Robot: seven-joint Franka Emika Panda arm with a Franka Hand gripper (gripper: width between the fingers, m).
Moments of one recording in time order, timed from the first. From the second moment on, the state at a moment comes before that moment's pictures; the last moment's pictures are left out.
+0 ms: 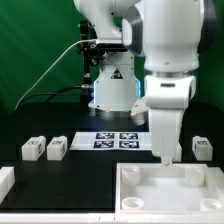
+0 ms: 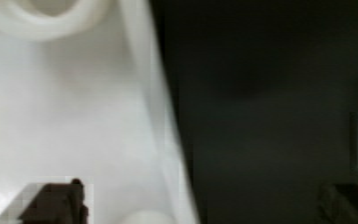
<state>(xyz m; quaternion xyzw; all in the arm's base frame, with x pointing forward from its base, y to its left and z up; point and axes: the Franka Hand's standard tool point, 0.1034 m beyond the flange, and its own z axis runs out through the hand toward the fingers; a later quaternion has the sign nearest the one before) 0.483 0.090 0.043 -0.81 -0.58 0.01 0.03</state>
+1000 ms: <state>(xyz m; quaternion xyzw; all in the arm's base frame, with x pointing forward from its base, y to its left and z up) 0.452 0.148 0.051 -0.99 -0.05 0.08 0.05</state>
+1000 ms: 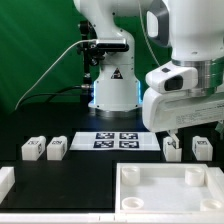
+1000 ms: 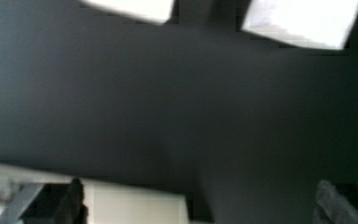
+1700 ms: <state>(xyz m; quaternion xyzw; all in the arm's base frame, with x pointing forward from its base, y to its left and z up) 0.429 0.166 0.043 -0.95 -0.01 0.31 0.04</state>
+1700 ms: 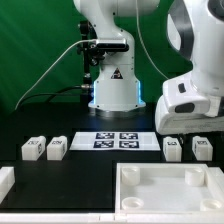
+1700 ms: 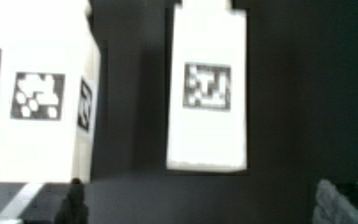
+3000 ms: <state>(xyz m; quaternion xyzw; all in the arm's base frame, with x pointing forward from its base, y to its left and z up) 0.405 0.176 0.018 -0.92 0.03 0.40 0.02</state>
